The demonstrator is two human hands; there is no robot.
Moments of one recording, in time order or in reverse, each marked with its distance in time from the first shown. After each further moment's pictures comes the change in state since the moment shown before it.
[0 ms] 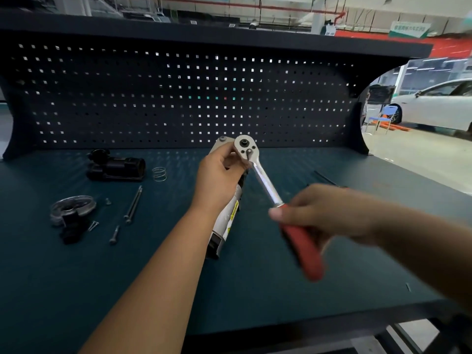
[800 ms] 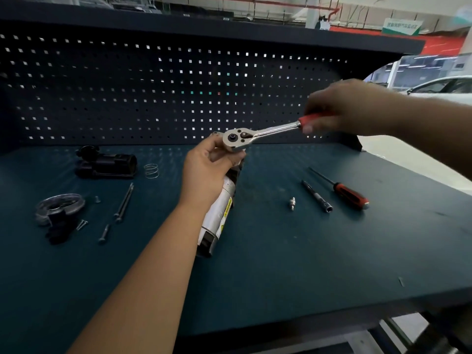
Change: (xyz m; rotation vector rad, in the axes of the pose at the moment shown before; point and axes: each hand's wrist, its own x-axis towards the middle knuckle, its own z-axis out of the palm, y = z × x) left_hand 0.003 -0.002 -0.002 -0.247 0.019 -0.007; right_hand 0.031 -0.023 -0.123 -1.043 0.496 -0.360
